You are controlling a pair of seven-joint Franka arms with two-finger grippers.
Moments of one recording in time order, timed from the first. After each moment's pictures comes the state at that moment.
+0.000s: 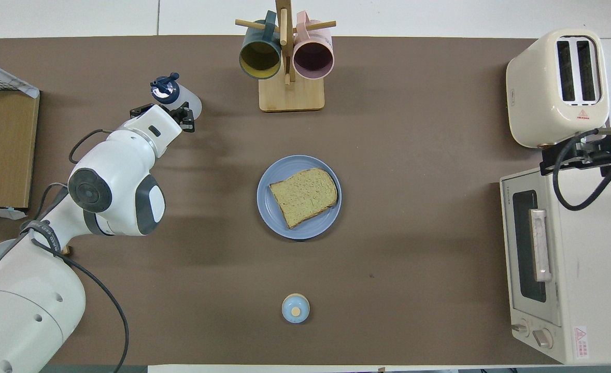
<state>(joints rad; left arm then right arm) -0.32 0.39 0.04 -2.11 -0.18 3.23 0.14 0.01 0.01 -0.02 -1.60 -0.01 1.50 0.04</state>
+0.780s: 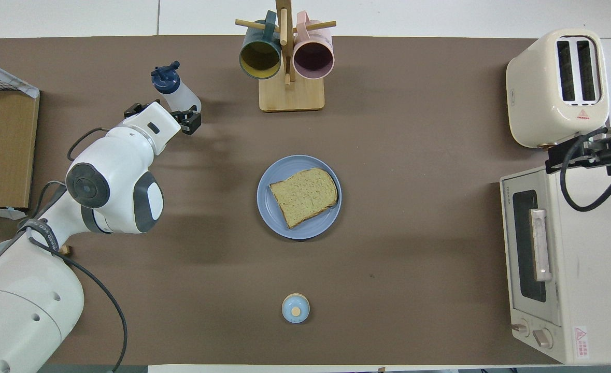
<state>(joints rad) -0.32 0.39 0.04 -2.10 -0.18 3.20 0.14 0.01 0.00 -0.03 -1.60 -0.01 1.50 0.04</state>
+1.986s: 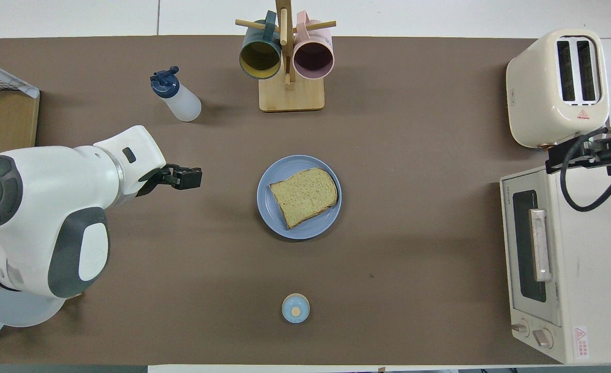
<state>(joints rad) -0.39 -0.12 0.03 -2.15 -0.17 2.30 0.06 0.01 0.00 -0.03 -1.60 -0.01 1.50 0.04</state>
